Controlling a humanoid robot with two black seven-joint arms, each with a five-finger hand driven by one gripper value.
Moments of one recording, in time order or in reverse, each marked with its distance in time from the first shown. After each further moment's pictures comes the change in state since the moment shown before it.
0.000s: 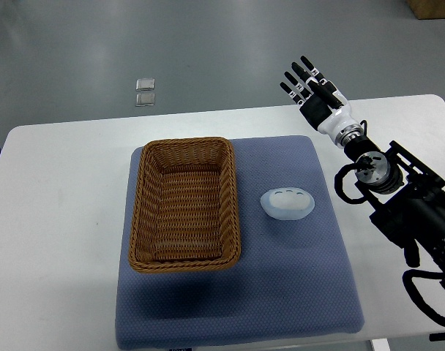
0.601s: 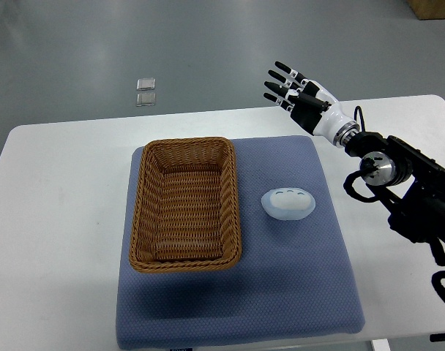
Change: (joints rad) left arm 0.000 0.000 0.002 -0.003 0.000 0.000 0.000; right arm 0.020 -0.180 -0.304 0.205 -0.206 0.016 -0.011
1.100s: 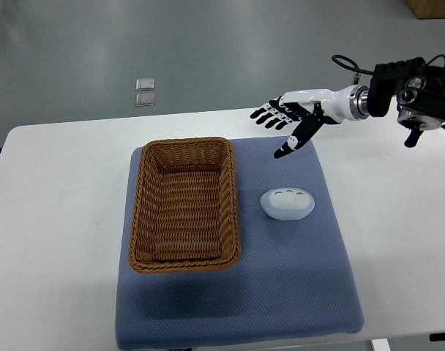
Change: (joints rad) left arm -0.013 0.000 -0.001 -0.005 0.002 -0.001 0.000; right arm 0.570 -0.332 -0.804 0.286 -0.303 0.103 -0.173
